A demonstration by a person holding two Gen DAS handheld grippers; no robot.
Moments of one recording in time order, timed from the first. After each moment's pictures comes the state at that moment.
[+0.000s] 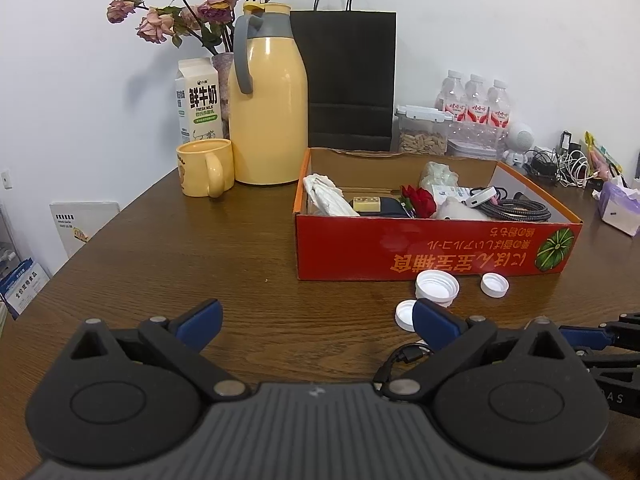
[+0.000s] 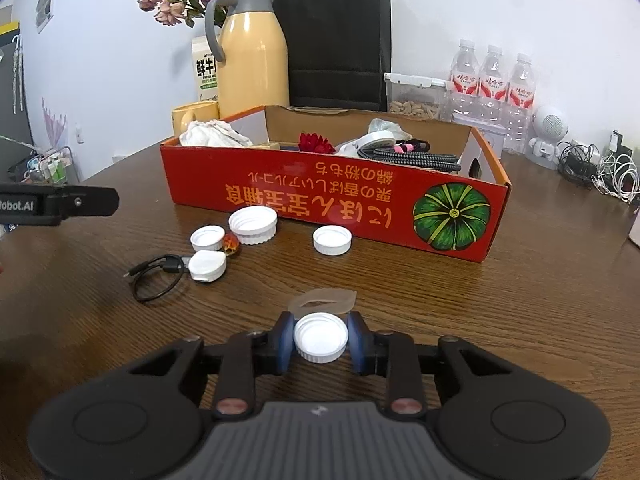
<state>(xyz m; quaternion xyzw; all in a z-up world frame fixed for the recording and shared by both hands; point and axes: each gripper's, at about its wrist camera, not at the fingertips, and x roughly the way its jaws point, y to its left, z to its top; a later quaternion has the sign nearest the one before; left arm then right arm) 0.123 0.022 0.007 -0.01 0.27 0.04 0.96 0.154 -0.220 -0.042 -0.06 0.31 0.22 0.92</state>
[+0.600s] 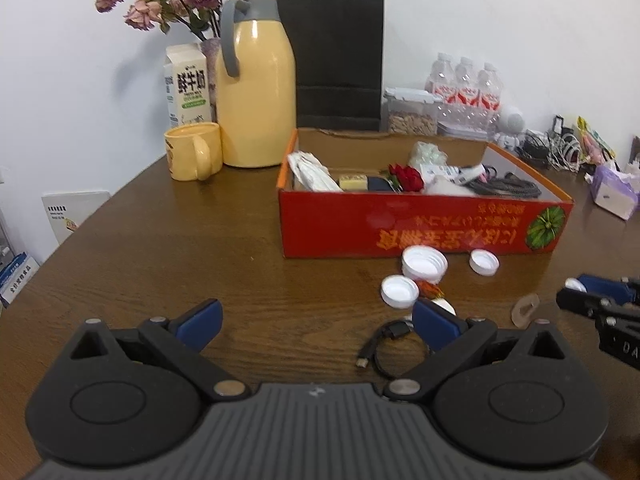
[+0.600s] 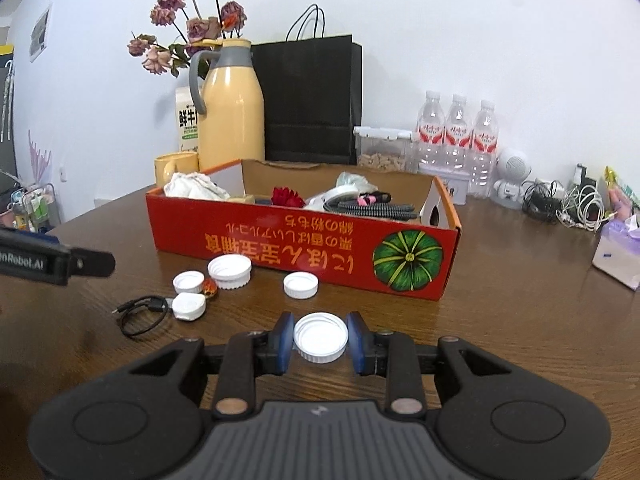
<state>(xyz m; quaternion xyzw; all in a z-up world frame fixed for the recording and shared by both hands) 0.120 0.012 -0.004 0.00 0.29 0.03 0.96 0.135 -0.236 -0.030 -0.05 0.23 0.19 0.95</state>
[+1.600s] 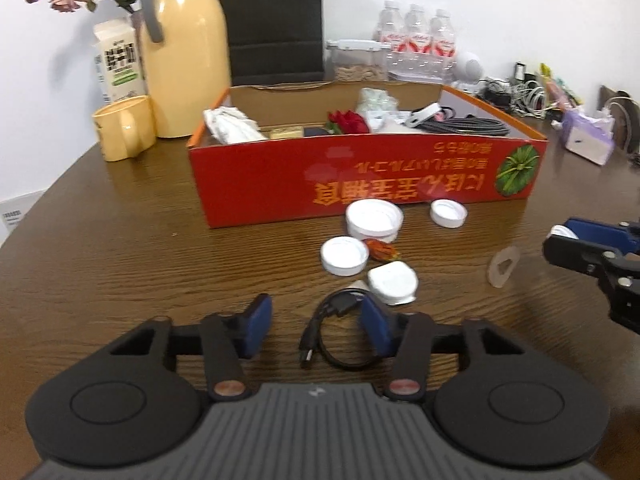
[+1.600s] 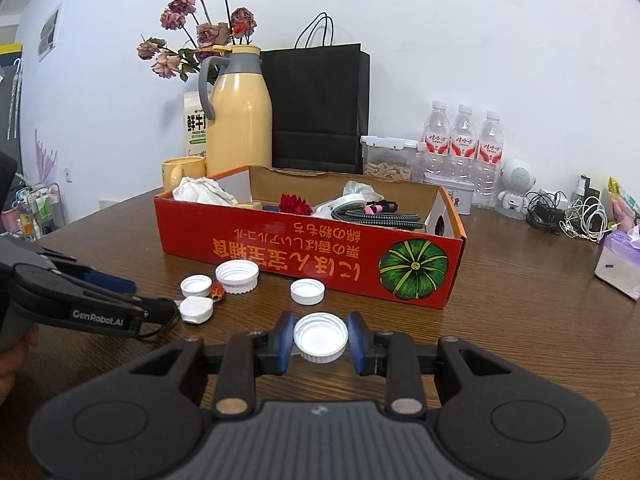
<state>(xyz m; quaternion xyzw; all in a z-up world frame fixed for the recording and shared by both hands) 0.152 -0.014 -0.035 0.03 0.34 -0.05 0.94 0.131 -0.233 -0.029 -0.06 0.22 0.19 0.95</state>
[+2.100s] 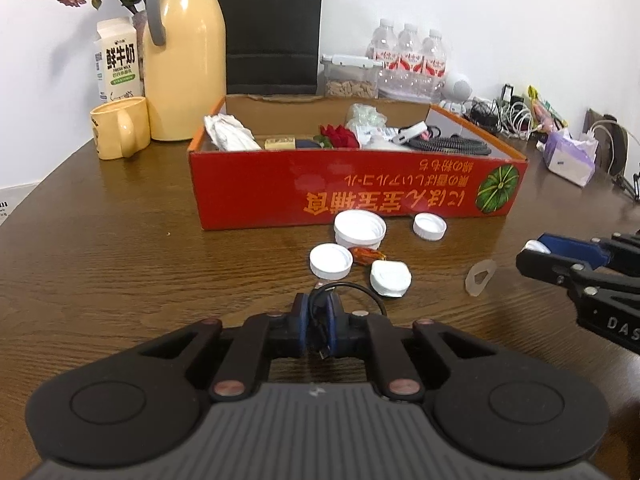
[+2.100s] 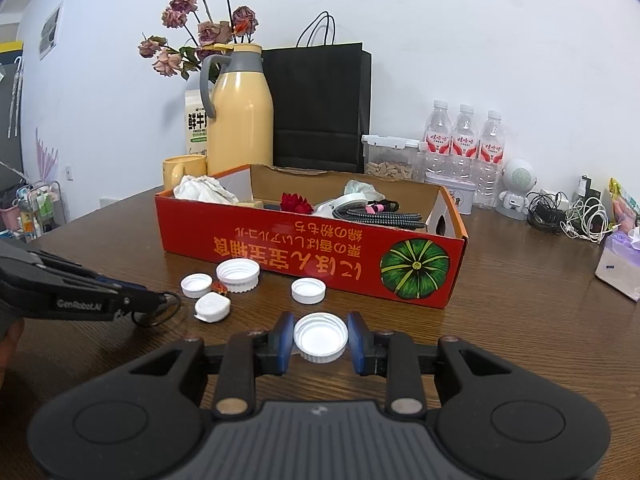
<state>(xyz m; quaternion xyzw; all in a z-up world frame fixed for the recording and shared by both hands) 0.138 -0.007 -0.028 -0.01 0.31 -0.06 0.95 0.131 -0.231 -0.029 -0.06 0.22 0.20 0.95</state>
